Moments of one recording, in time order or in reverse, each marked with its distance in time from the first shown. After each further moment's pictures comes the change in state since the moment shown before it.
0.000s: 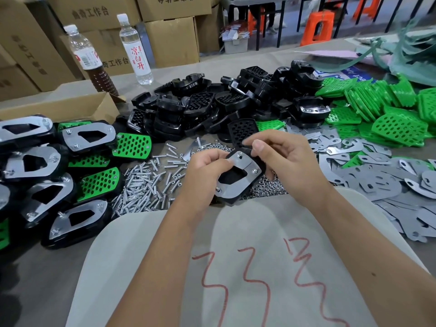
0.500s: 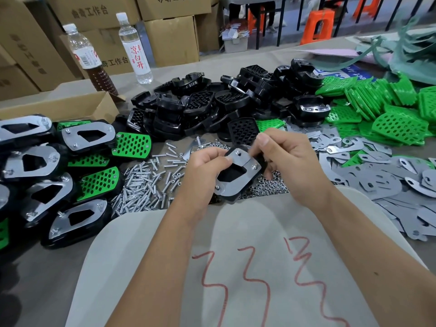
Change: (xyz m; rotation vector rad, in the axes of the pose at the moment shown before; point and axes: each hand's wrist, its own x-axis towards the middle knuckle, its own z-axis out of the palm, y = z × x) left_hand 0.004 -0.006 -0.002 -0.036 0.013 -0.014; right_hand 0.001 -0.004 0.003 0.114 0.012 0.063
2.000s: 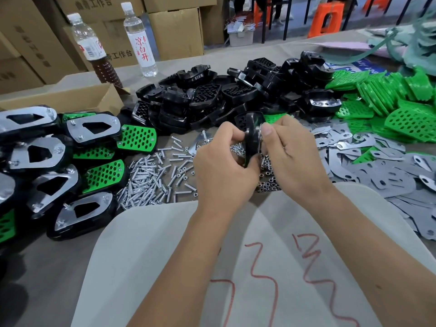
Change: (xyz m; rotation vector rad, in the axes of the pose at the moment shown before) left_hand -0.008 0.001 0.030 0.662 0.397 0.508; right_hand 0.001 -0.007 0.018 -0.570 0.153 -0.158
